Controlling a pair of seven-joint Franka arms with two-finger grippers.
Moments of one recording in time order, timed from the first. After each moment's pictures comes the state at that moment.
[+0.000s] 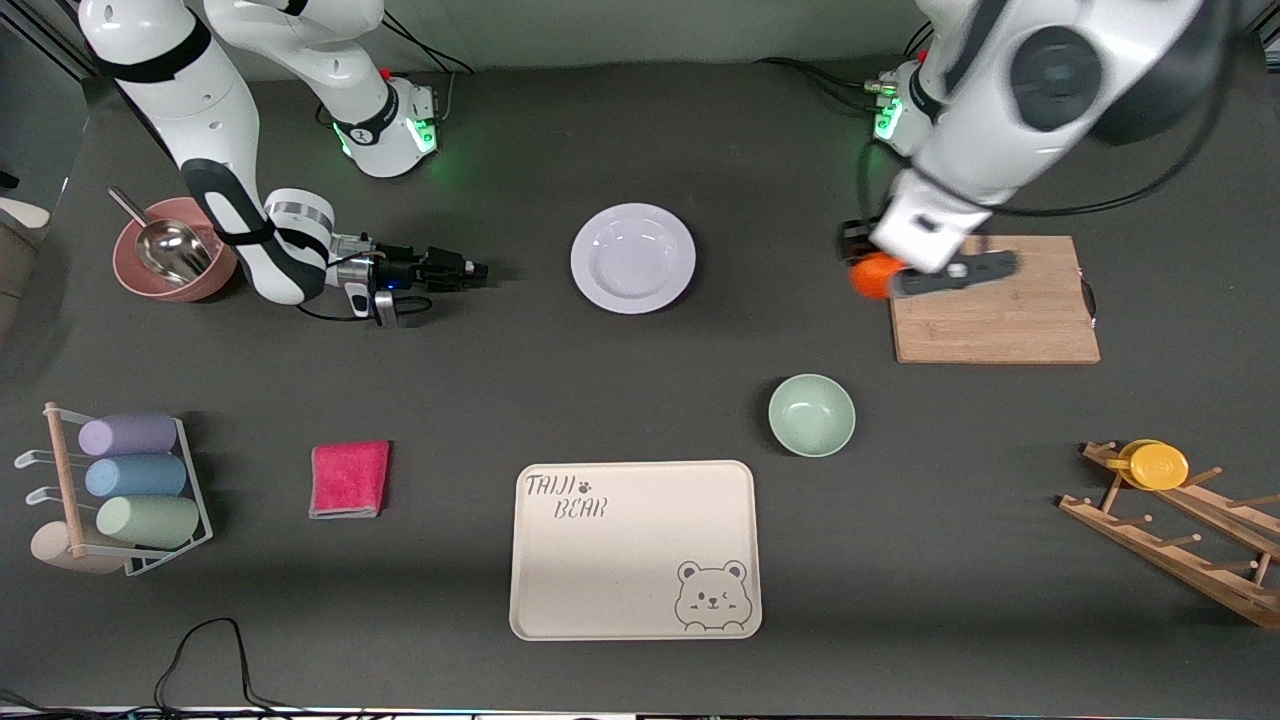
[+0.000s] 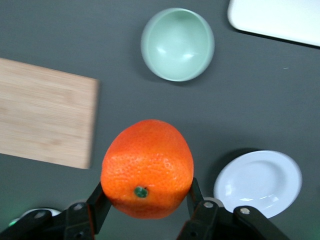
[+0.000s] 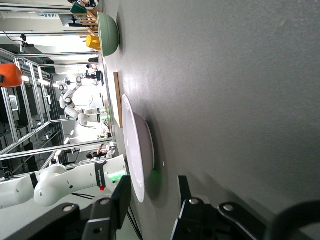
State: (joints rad) left arm -0.08 -0.01 -0.43 -1.90 -0.12 1.78 -0.71; right arm 0.12 0.39 -0.14 -2.66 1.52 1.86 -1.38
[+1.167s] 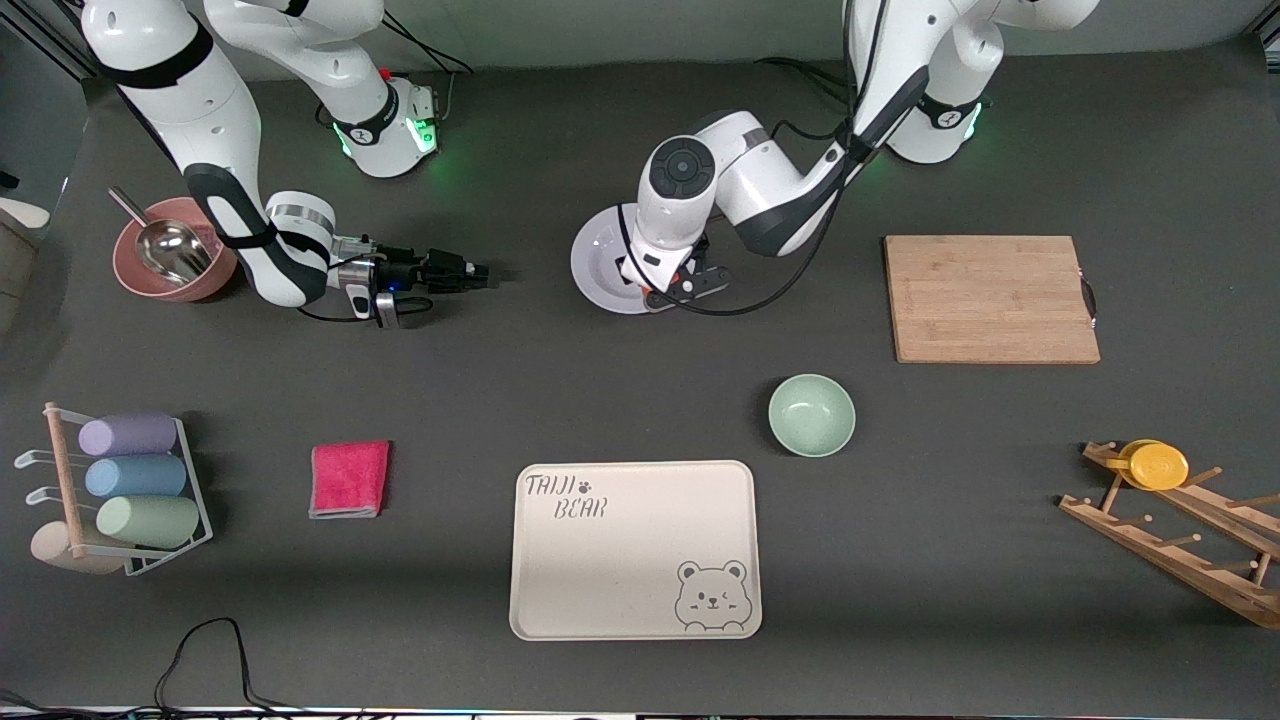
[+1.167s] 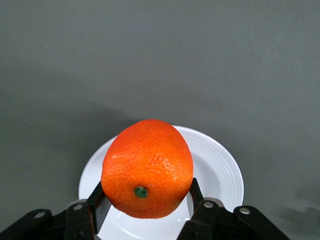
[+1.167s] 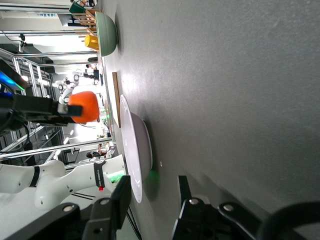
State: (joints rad) left arm -0.39 0.49 -0.58 -1.90 0.08 2.31 -1.34; right arm 0.12 0.40 -0.14 -2.65 1.52 1.86 -1.38
